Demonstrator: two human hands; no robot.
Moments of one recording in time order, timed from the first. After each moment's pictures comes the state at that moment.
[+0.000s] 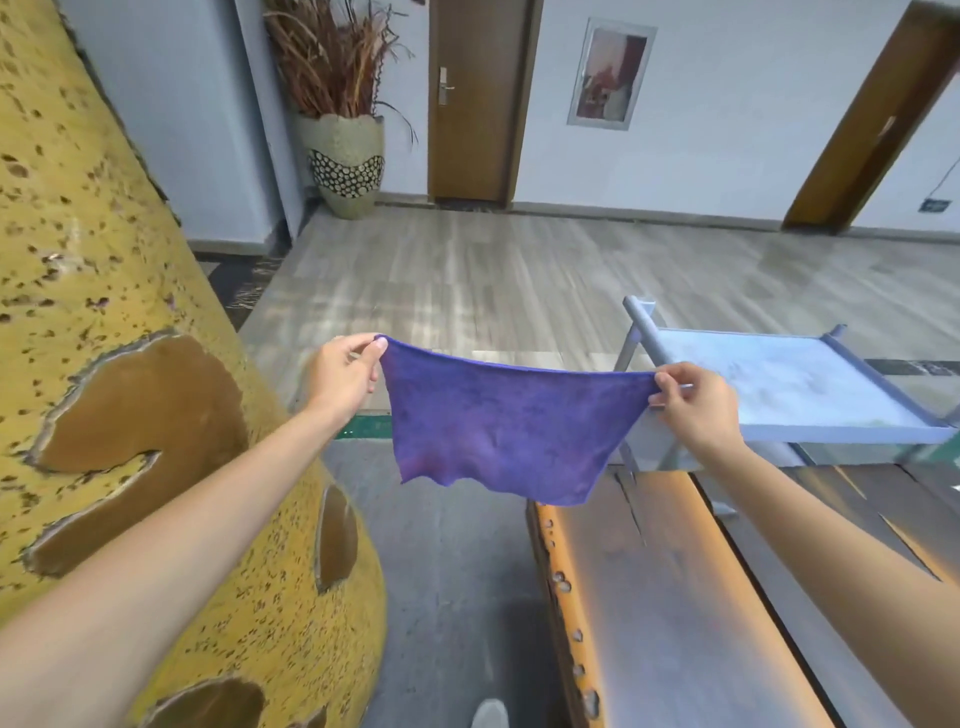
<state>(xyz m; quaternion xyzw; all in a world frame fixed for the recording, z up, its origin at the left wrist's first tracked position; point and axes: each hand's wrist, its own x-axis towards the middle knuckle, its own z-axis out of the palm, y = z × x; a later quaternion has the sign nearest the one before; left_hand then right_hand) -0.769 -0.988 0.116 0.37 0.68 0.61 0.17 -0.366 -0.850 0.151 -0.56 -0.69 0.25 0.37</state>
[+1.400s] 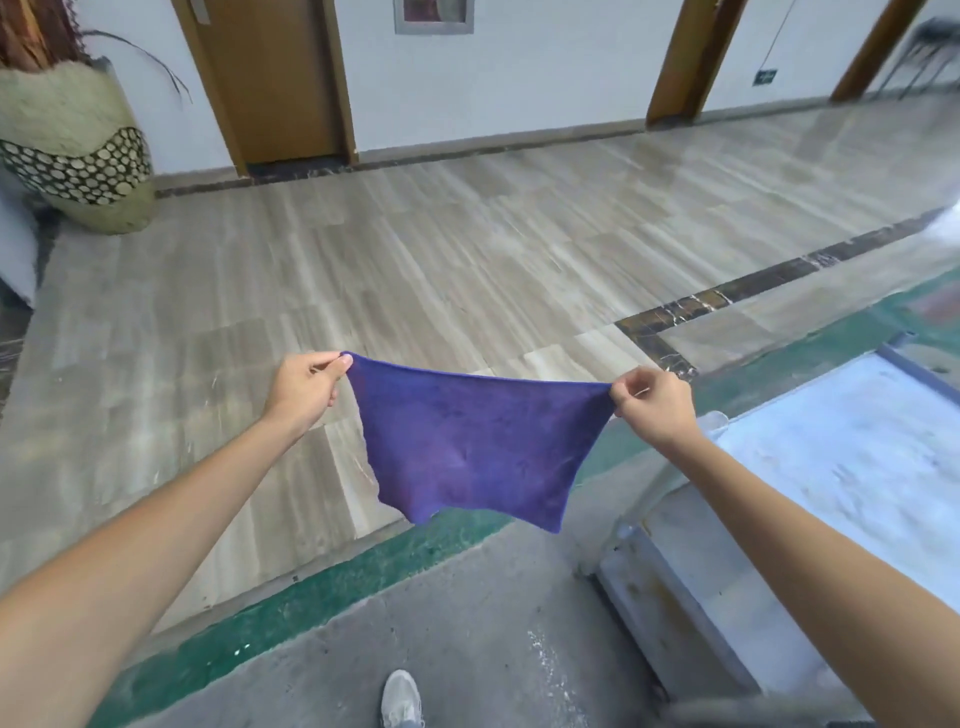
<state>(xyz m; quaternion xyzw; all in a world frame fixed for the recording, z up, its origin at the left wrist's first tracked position) -1.046 -0.234 0.039 0.48 0.69 0.46 0.29 -0.605 -0.228 0.063 -0.70 -0.60 0.22 0.31</state>
